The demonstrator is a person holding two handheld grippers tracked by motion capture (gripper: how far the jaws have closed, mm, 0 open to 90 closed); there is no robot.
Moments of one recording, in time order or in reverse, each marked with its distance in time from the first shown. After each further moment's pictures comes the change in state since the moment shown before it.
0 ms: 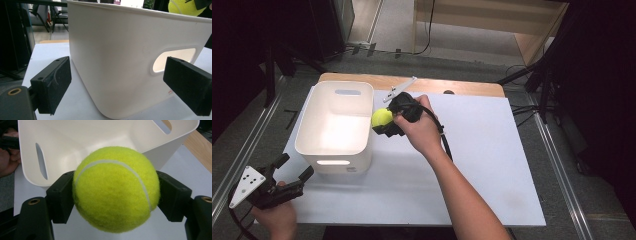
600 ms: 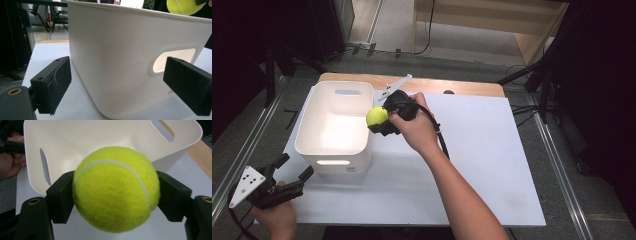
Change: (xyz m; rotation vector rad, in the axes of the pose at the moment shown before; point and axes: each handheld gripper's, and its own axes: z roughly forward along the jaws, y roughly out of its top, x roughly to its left) left arm 0.000 0.000 0.000 -0.001 0.000 -0.003; right arm 0.005 0.012 0.001 -0.007 0.007 -0.024
